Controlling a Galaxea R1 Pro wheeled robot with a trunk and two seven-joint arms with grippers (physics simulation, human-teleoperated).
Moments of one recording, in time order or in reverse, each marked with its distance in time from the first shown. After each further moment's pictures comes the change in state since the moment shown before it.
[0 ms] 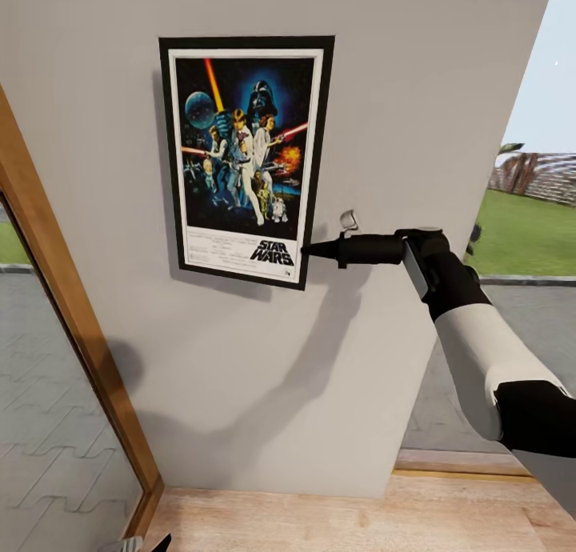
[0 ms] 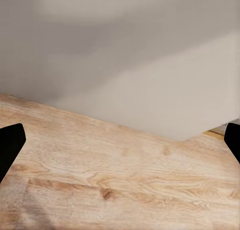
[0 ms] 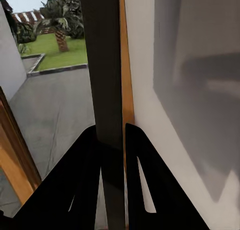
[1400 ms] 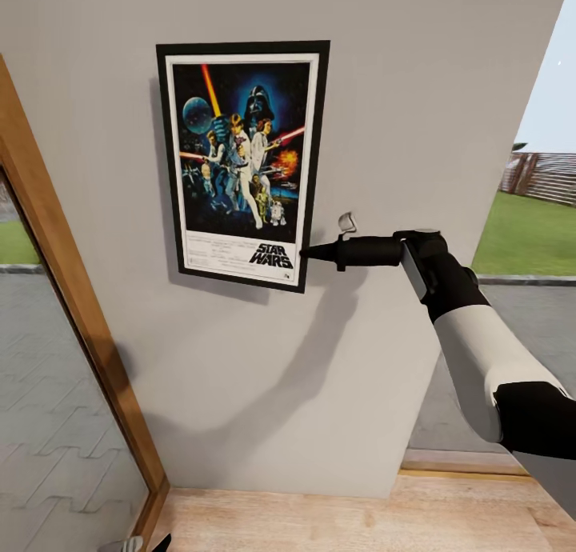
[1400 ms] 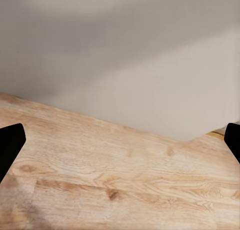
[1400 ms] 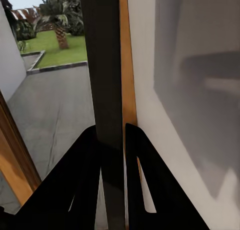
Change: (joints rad) left arm 0.000 0.000 0.000 0.000 0.000 0.000 0.000; right arm 0.005 0.000 0.014 0.000 0.000 -0.002 -0.001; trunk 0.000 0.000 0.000
